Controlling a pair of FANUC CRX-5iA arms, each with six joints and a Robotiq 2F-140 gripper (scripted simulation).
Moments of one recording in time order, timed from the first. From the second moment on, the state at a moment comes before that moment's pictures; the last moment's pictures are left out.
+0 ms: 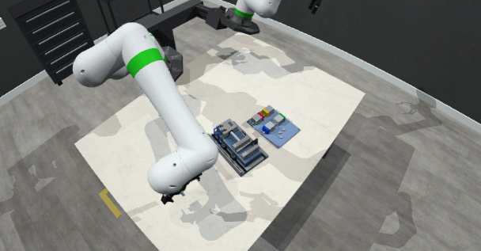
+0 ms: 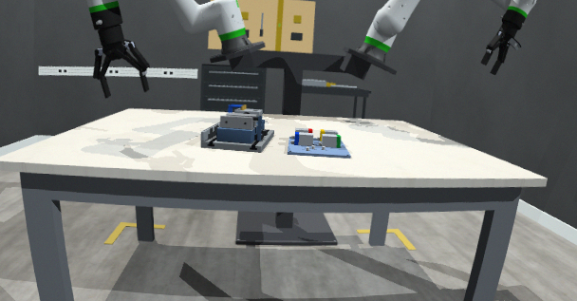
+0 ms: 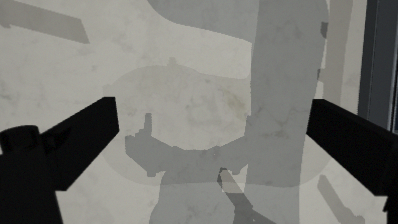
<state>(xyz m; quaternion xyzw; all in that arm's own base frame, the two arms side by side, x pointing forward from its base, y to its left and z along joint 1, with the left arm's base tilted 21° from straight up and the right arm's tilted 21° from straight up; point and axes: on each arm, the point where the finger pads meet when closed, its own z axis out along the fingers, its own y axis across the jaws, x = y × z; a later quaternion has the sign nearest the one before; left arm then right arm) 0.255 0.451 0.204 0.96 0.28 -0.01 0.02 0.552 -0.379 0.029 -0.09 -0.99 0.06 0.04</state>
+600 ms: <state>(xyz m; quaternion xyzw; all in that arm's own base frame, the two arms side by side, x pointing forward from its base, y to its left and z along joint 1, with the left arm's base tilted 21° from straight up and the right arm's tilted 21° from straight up) 0.093 0.498 0.247 0.82 0.57 0.00 0.01 0.552 -0.379 0.029 -0.09 -0.99 0.06 0.04</state>
